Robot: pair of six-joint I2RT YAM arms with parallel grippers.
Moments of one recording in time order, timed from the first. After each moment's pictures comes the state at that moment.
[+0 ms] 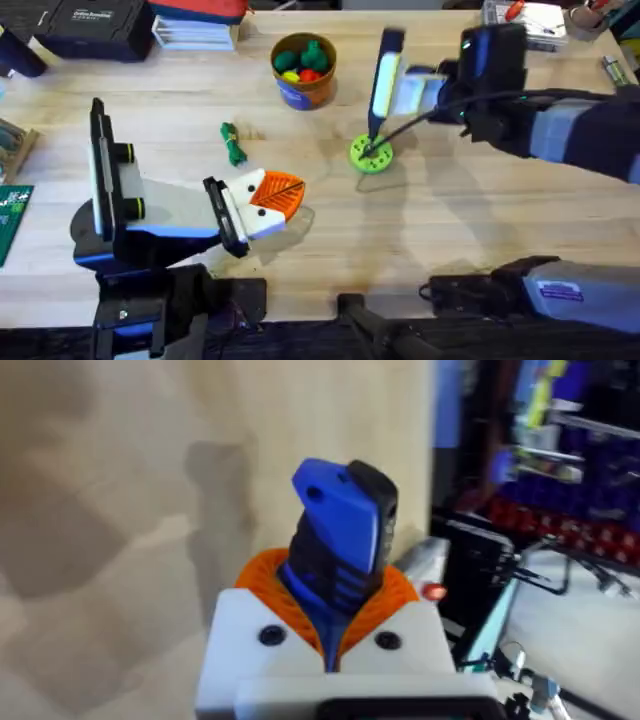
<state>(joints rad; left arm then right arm) 0.15 0.01 0.02 -0.16 1.29 0.03 0.26 1.44 0.70 0.04 0.30 -1.31</state>
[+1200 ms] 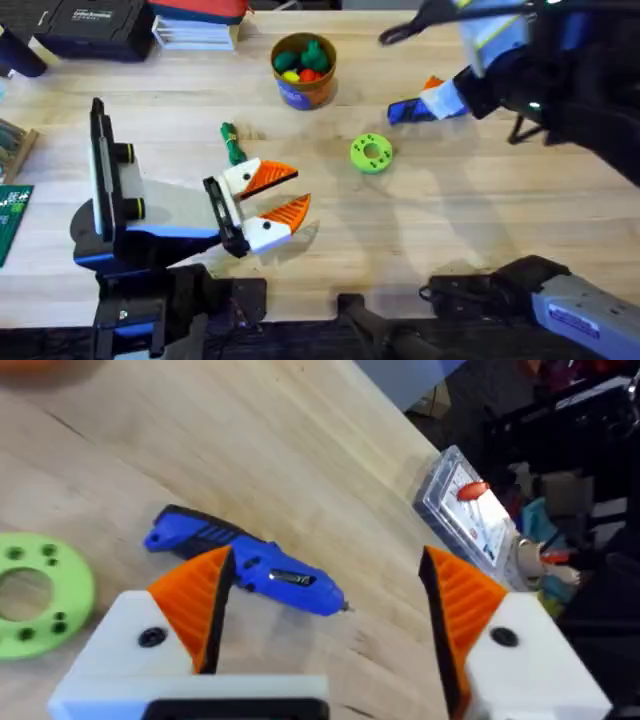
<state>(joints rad) 0.15 0.01 0.02 -0.16 1.29 0.03 0.34 1.06 0.86 -0.43 0.34 -0.48</state>
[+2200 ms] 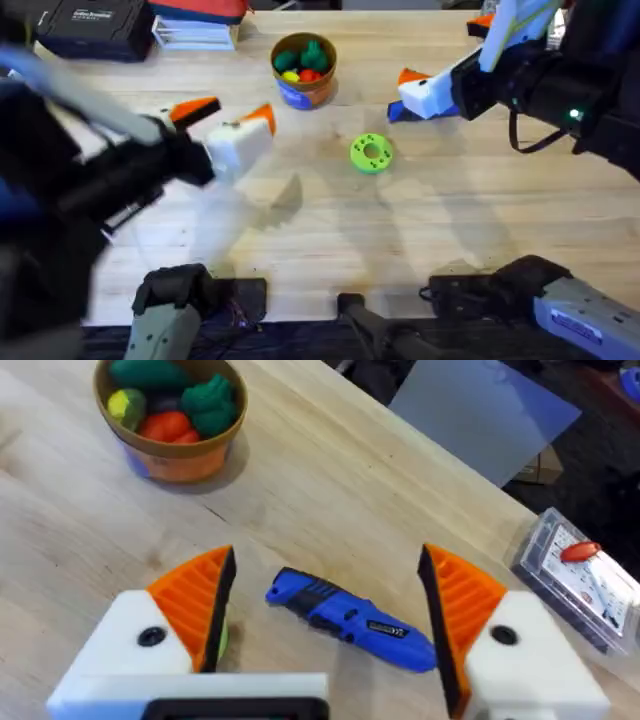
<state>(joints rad) 0.15 0.52 0.62 -0.60 0.70 -0.12 0.38 0.97 0.87 -0.42 0.07 -0.30</state>
